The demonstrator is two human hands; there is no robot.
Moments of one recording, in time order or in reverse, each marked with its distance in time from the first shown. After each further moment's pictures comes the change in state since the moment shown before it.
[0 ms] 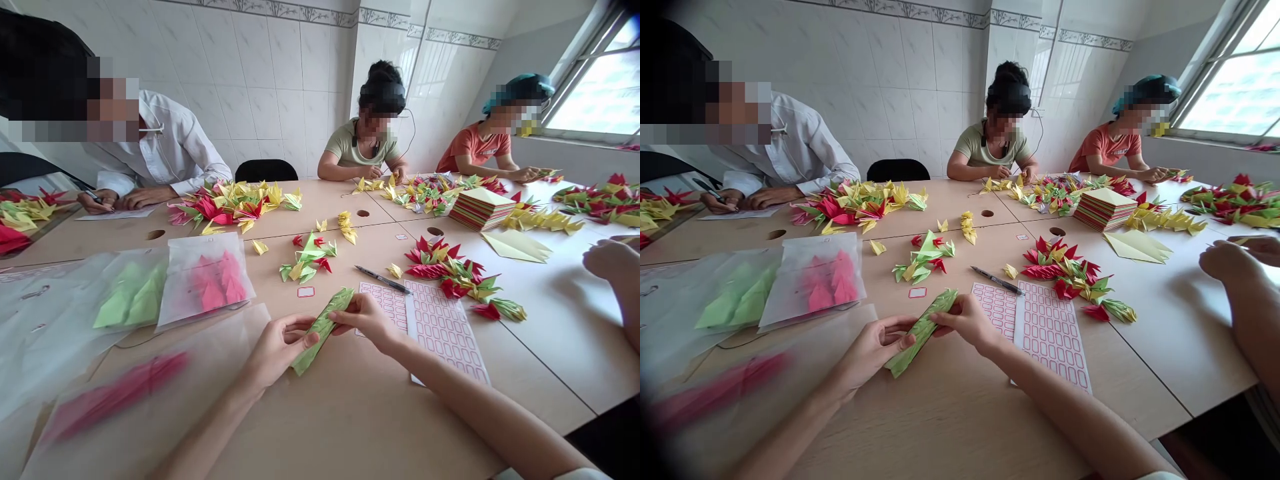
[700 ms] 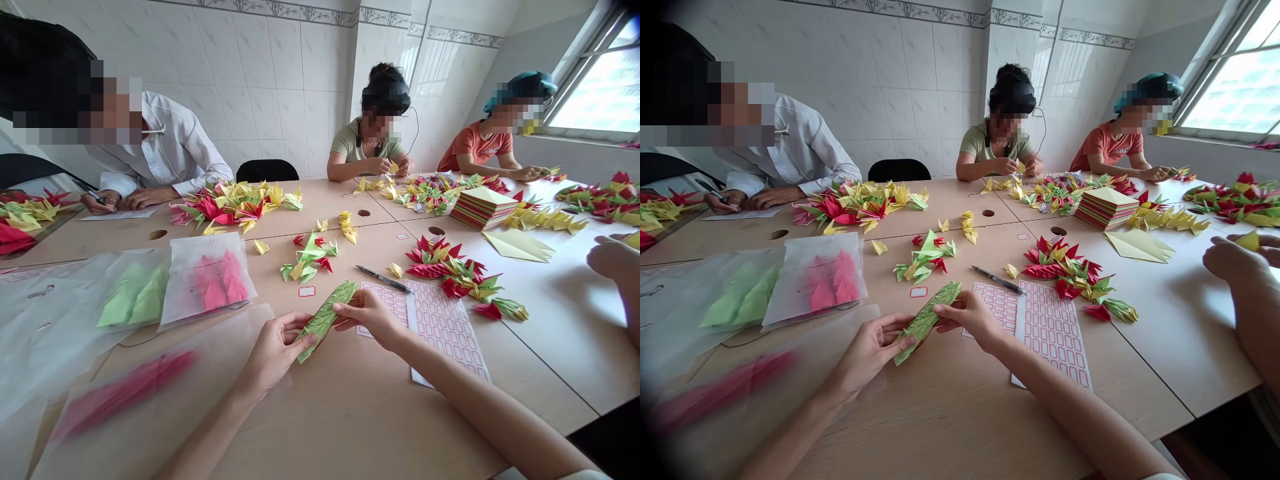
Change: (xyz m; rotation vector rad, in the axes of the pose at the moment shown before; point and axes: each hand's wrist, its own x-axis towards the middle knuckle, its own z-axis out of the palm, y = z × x) left_hand -0.003 -0.001 0.001 0.004 0.024 0.043; right_hand 0.000 -0.004 -0.005 0.041 -0.010 0.018
